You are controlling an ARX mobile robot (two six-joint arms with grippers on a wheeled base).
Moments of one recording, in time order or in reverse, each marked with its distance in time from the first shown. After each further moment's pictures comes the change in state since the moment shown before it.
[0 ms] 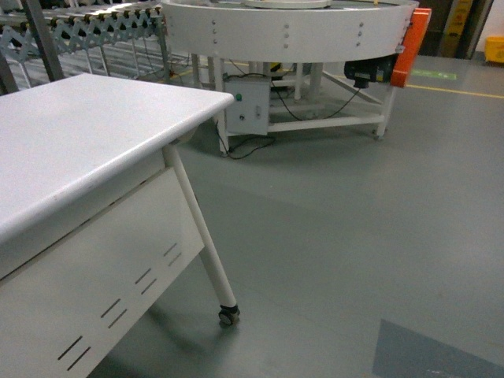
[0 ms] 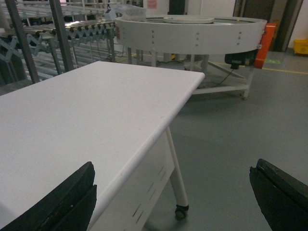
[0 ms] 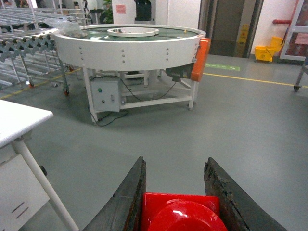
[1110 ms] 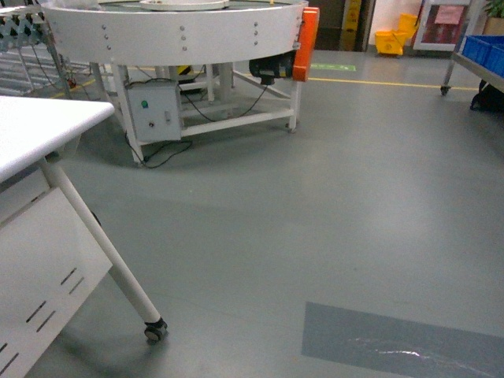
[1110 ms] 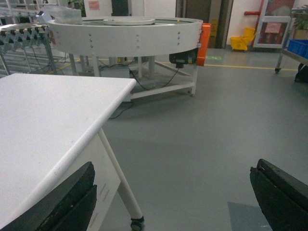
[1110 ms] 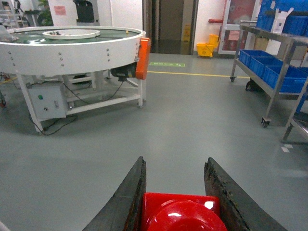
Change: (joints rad) left arm -0.001 0.000 0.000 0.000 0.000 0.000; right arm -0.001 0.000 0.000 0.000 0.001 0.000
